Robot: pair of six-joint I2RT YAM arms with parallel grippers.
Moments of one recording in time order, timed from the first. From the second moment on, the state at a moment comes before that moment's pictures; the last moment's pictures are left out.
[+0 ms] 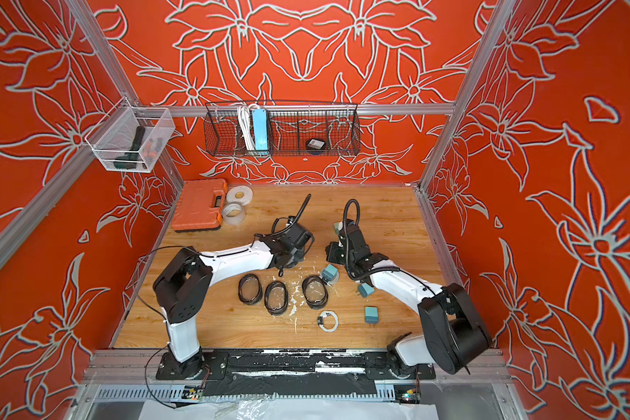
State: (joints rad) left arm -0.73 1.85 1.26 -0.38 -0.43 -0.56; right arm 0.55 1.41 0.74 -0.03 -0.12 0.60
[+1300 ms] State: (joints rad) left arm -0.62 1.65 0.97 -0.06 -0.08 -0.59; right arm 0.70 1.79 0.80 0.47 -0.39 0.78
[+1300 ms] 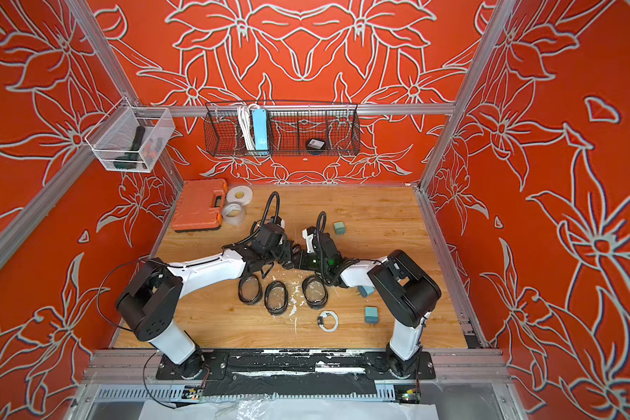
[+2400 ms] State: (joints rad) left arm -0.55 1.55 0.83 0.07 0.05 -0.67; right arm 0.71 1.78 0.88 0.32 -0.24 0.67
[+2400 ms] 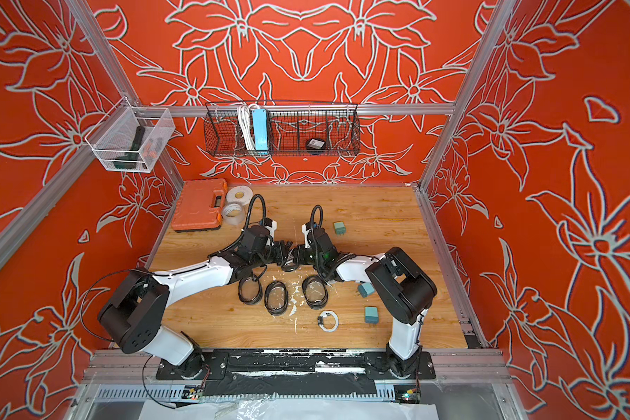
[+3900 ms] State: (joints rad) left arm -0.55 1.61 0.92 -0.02 -0.14 -0.57; right arm 0.37 2.12 1.49 -0.45 0.16 0.28
